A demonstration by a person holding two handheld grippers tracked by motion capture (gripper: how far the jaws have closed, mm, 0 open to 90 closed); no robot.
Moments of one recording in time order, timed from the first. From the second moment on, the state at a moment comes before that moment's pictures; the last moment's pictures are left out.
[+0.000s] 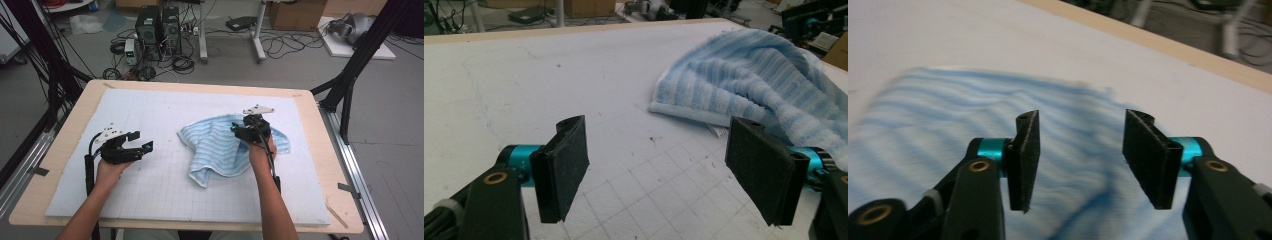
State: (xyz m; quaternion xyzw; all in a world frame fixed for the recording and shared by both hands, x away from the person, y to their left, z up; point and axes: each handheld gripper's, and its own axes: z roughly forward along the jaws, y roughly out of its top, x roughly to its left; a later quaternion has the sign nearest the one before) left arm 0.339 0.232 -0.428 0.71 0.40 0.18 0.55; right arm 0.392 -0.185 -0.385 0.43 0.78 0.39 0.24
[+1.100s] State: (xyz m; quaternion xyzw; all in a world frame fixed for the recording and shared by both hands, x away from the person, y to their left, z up) left arm 0.340 0.277 -0.426 0.67 0.45 0.21 0.56; right arm 0.322 -0.027 -0.434 0.15 0.90 0.41 0.00
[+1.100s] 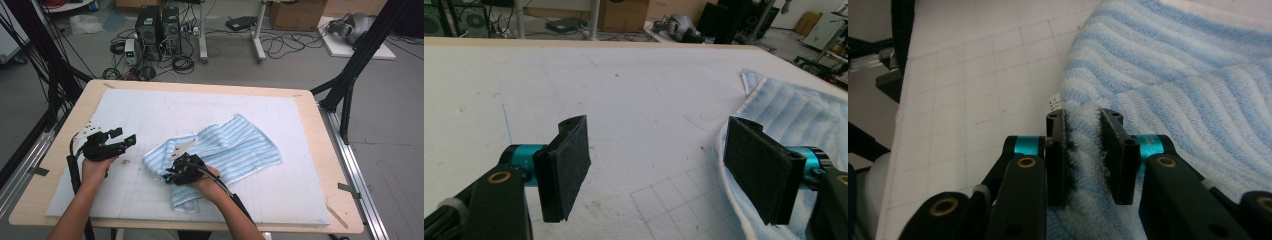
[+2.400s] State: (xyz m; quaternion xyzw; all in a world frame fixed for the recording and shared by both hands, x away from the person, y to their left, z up) left arm 0.407 0.120 -0.398 0.79 0.33 0.11 0.51; right arm 0.296 -0.289 -0.417 0.43 0.76 0.44 0.21
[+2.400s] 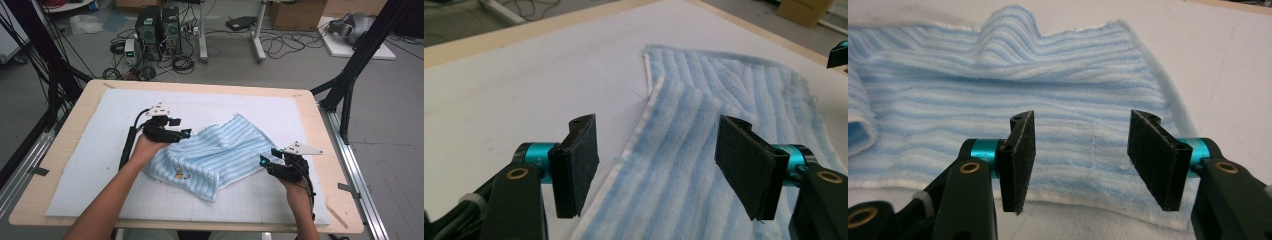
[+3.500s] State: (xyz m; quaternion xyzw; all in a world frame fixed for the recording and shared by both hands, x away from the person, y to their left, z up) left arm 0.465 0.090 -0.425 0.83 0.38 0.11 0.40; right arm 0.297 -0.294 -0.428 0.45 0.75 0.45 0.18
